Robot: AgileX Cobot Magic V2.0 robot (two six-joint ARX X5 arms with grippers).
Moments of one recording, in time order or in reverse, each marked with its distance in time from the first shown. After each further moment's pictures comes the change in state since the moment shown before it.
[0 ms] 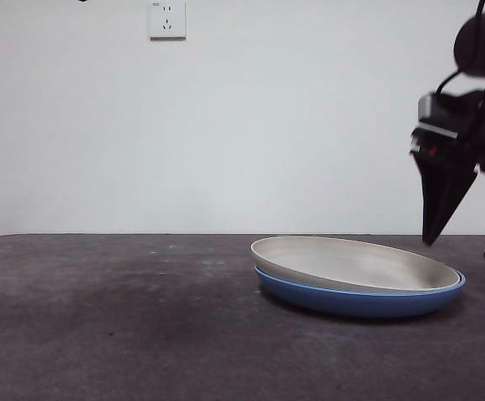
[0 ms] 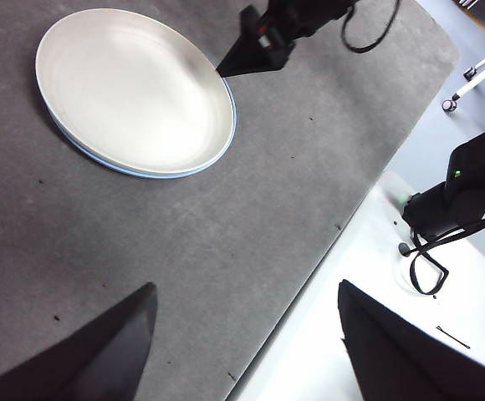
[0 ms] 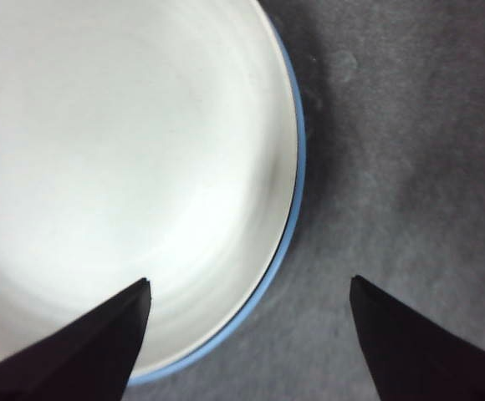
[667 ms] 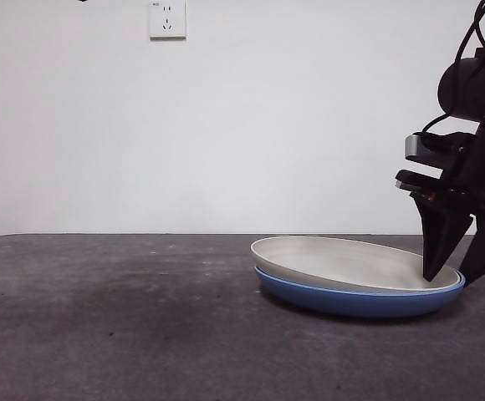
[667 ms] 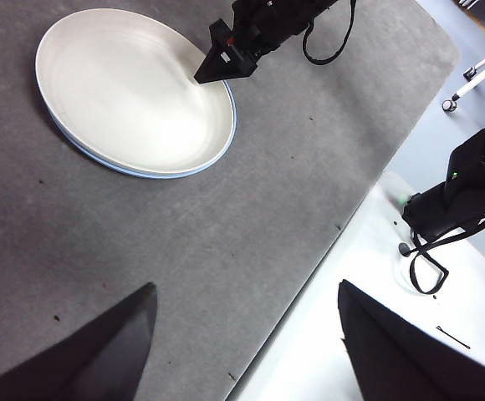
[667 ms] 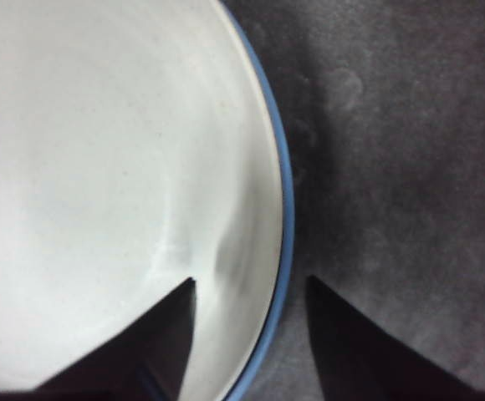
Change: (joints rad) left arm 0.000 0.000 0.000 0.000 0.000 0.000; right arm 0.000 0.130 0.000 0.123 0.000 0.009
